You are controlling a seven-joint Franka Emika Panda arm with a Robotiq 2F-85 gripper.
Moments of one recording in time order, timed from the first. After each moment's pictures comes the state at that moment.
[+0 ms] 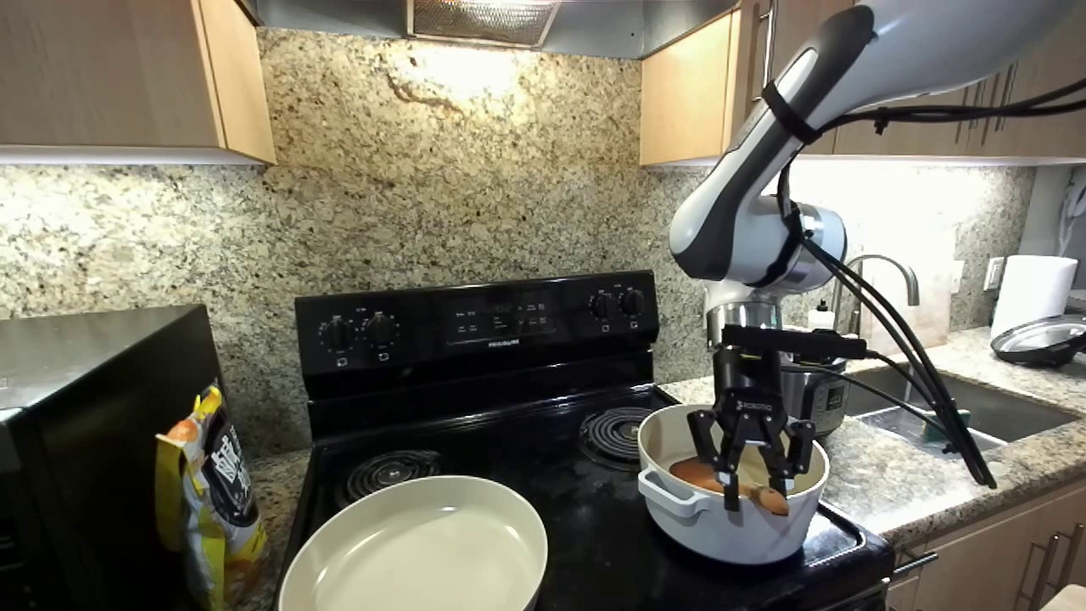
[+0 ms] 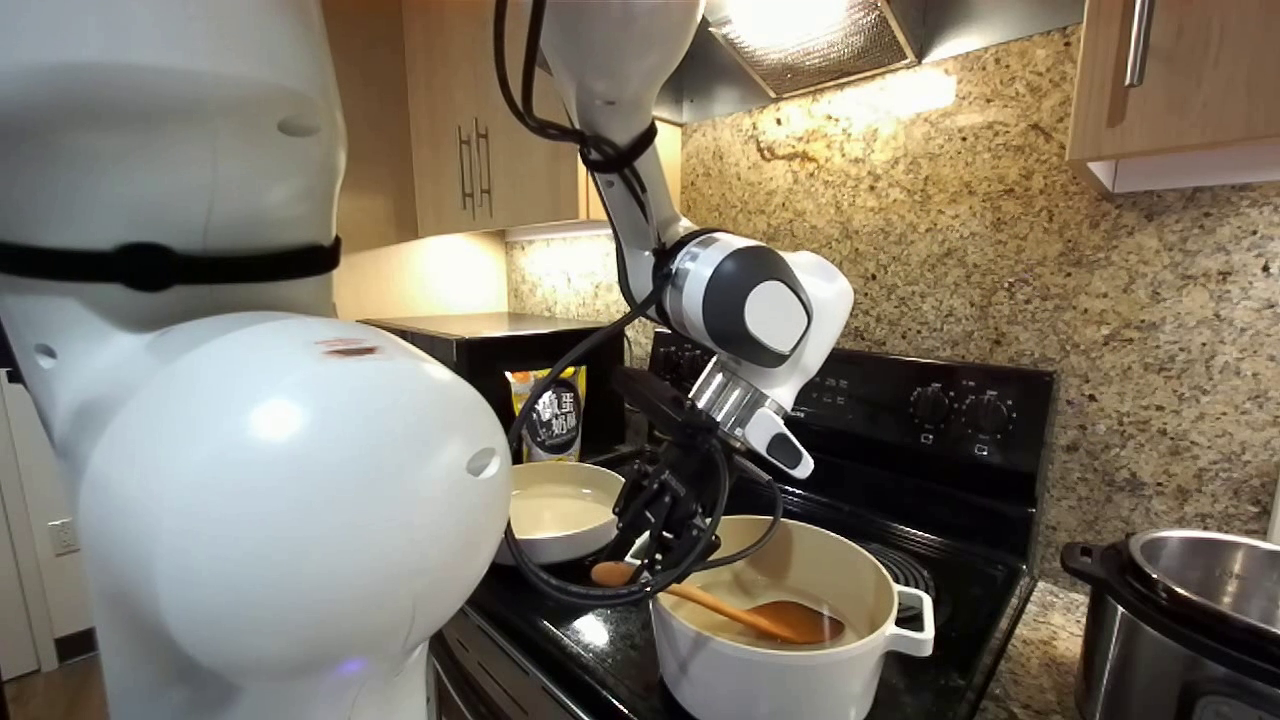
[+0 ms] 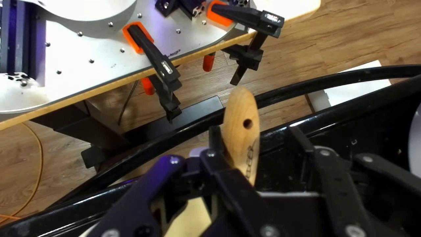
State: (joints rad) arm -0.02 -0.13 -0.07 -2.65 0.33 1.98 0.13
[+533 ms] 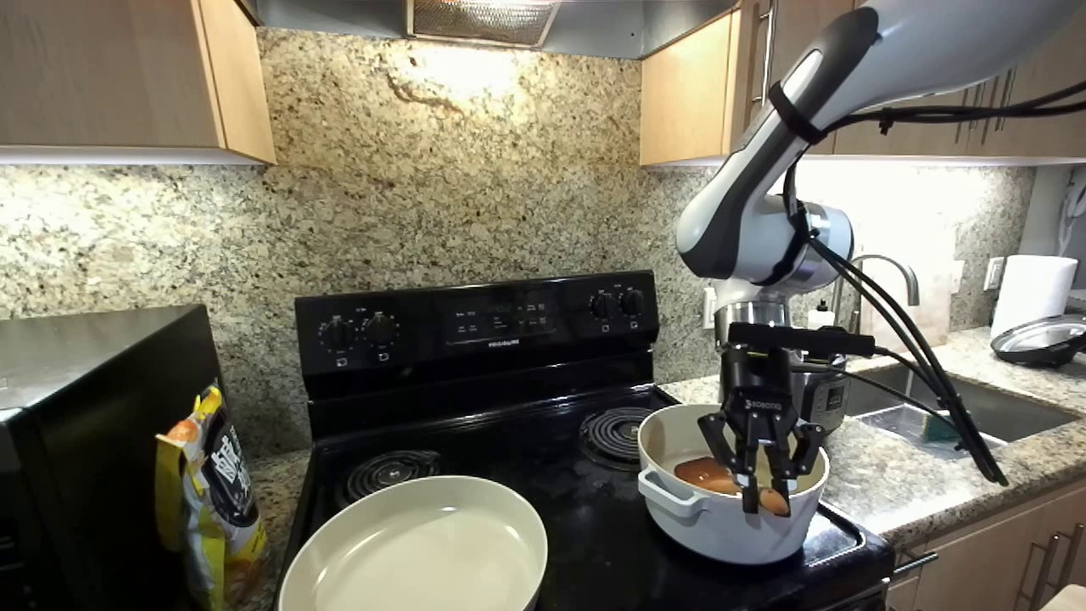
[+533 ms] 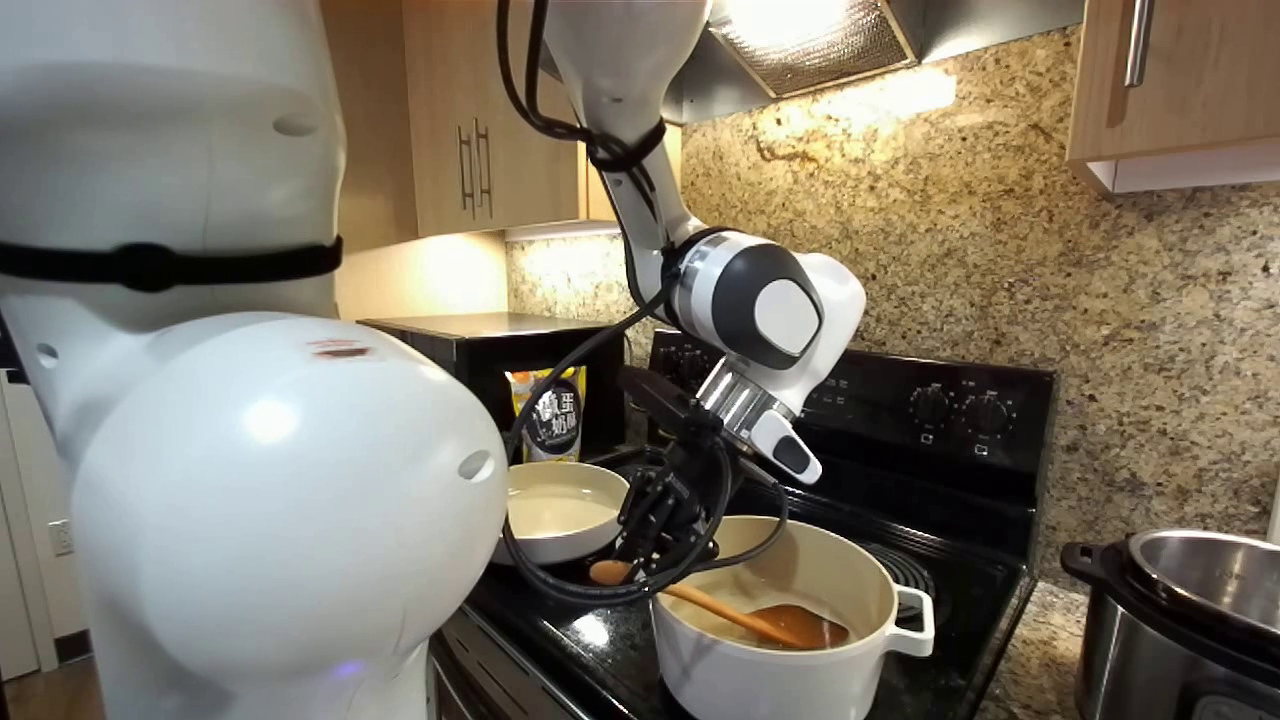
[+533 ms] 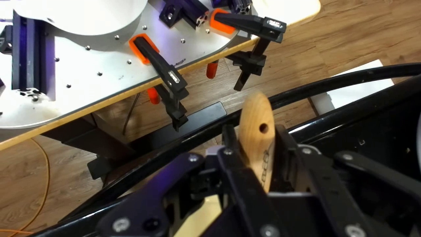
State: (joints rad) arm -0.04 -0.13 -0.07 -2.65 0.32 1.95 0.15
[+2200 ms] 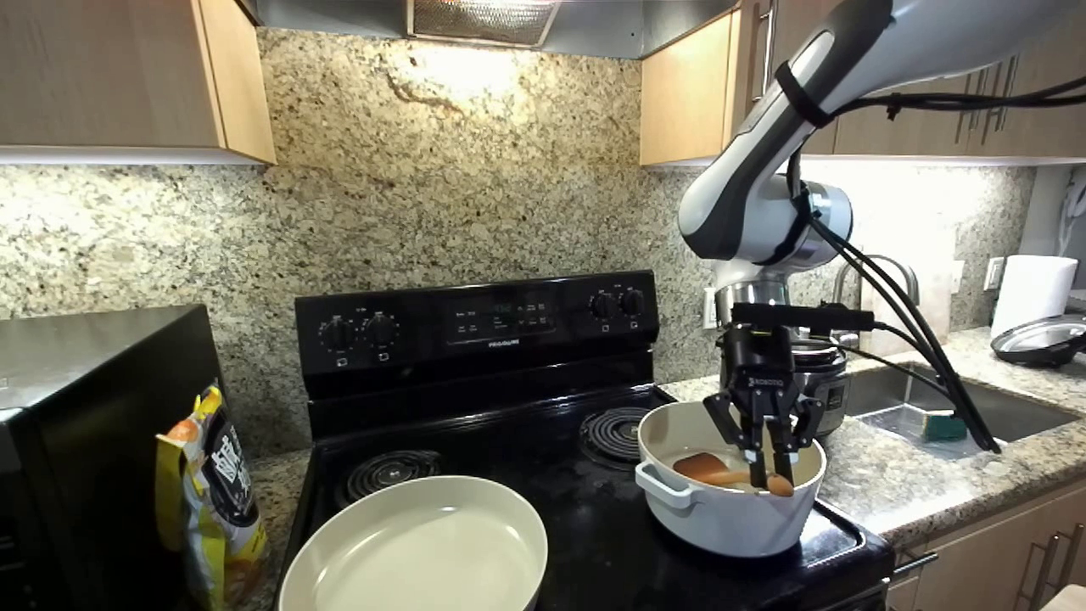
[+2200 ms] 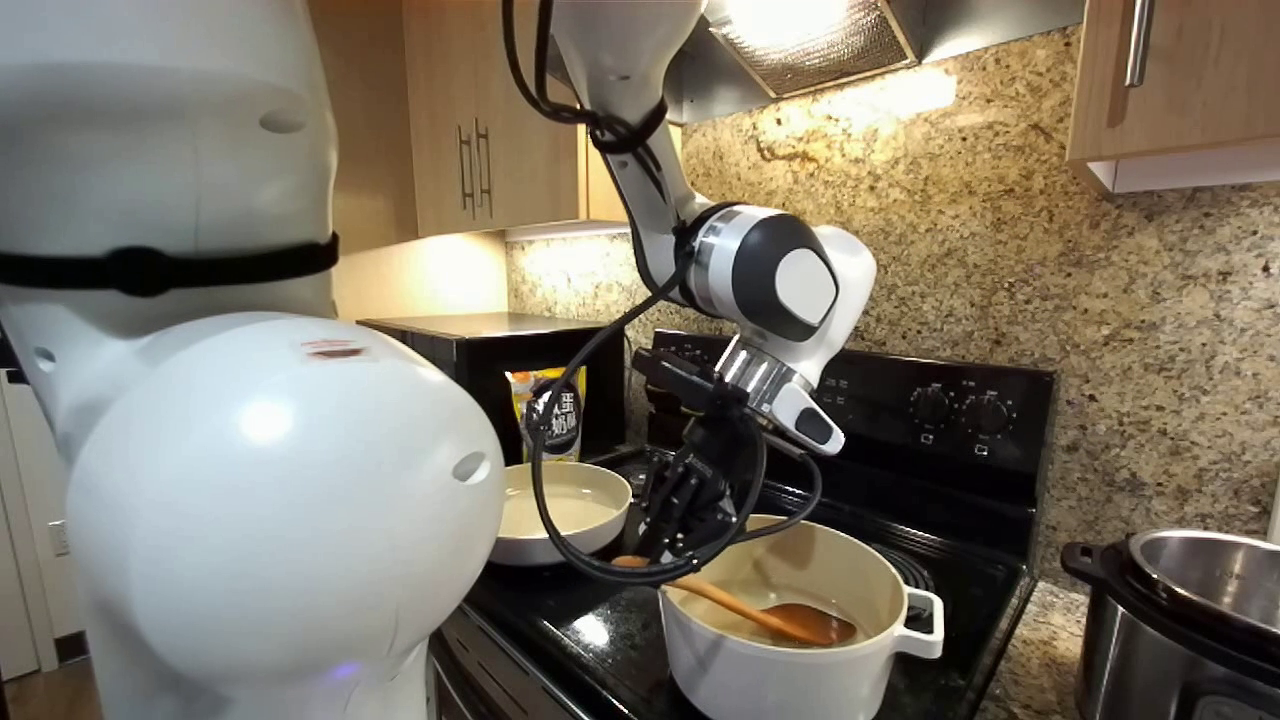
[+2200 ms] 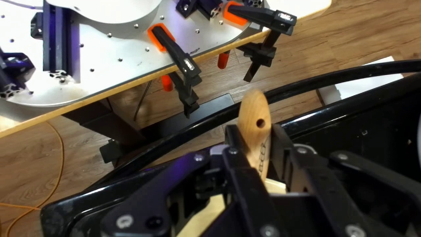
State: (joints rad) arm -0.06 -0.15 -0.08 -2.61 0.24 1.91 0.16
